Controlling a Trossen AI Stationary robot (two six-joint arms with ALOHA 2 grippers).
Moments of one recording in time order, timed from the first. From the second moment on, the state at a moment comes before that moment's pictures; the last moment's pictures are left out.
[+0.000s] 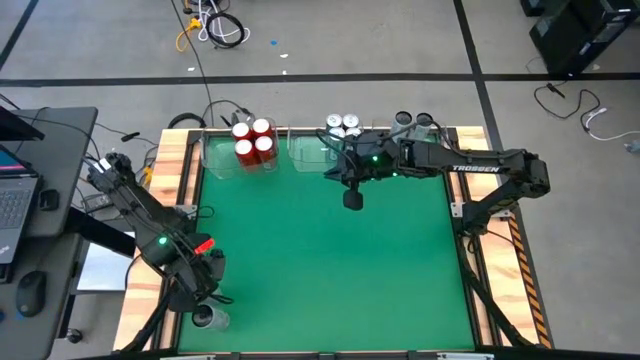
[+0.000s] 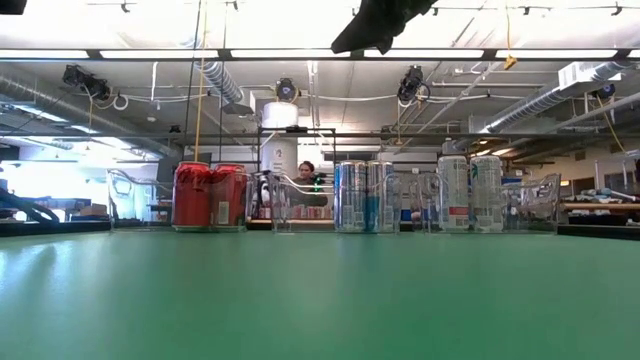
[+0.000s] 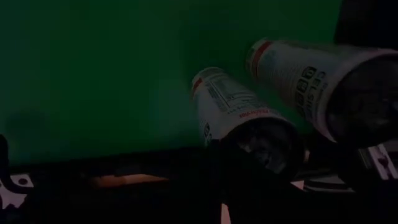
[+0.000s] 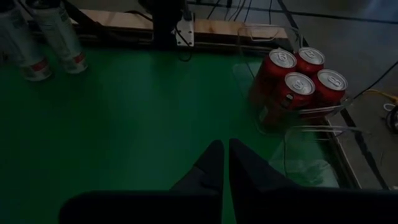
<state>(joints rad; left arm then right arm) -0.82 1.29 1.19 -1.36 0.13 -0.79 -0.15 1.49 1.34 -0.41 -0.03 -0.13</state>
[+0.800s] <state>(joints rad) -0.83 1.29 1.26 -1.37 0.08 -0.81 -0.15 1.49 1.34 -0.41 -0.03 -0.13</state>
